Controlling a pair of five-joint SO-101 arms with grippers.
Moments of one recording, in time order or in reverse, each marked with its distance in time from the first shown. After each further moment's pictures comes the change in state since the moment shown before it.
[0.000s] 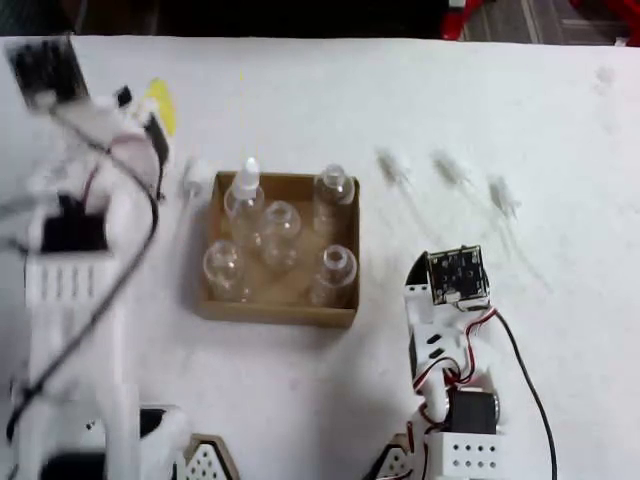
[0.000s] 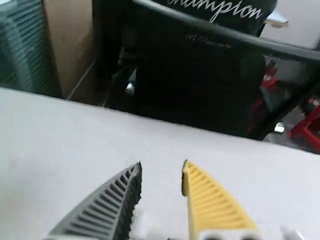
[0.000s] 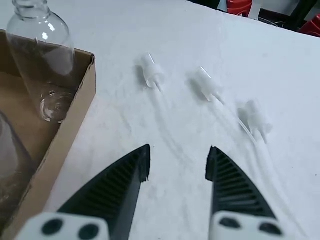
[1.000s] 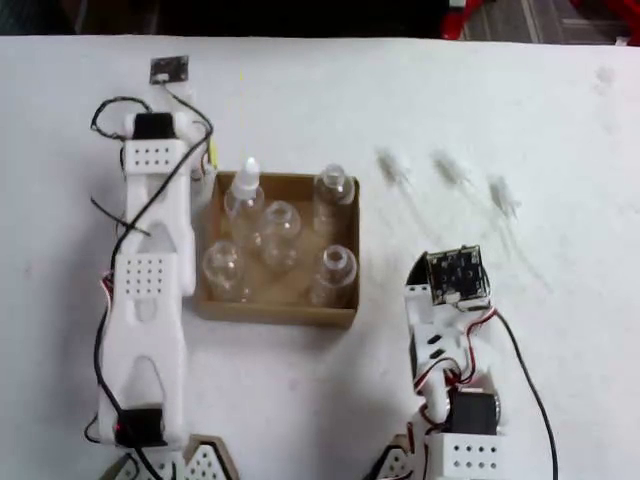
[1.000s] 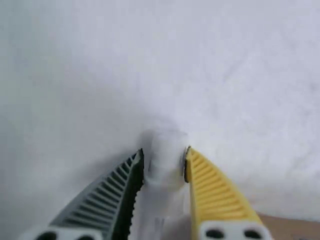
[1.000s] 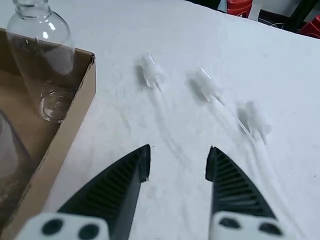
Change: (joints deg) left arm -0.7 110.7 -112.9 51.0 -5.0; right arm 0.0 0.0 0.0 0.0 0.4
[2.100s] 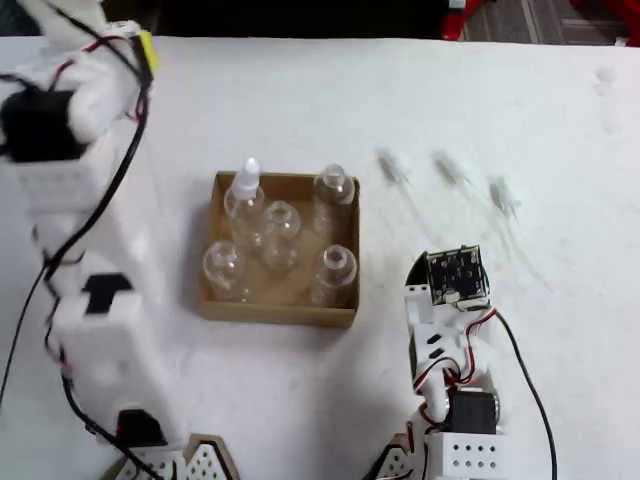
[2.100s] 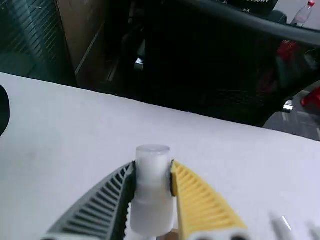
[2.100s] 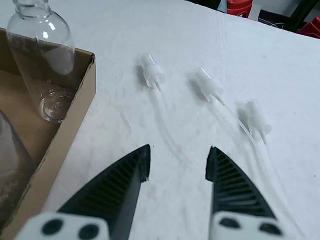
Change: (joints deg) left arm -0.4 -54.1 4.3 10.3 4.4; right arm 0.0 0.0 0.0 0.0 0.0
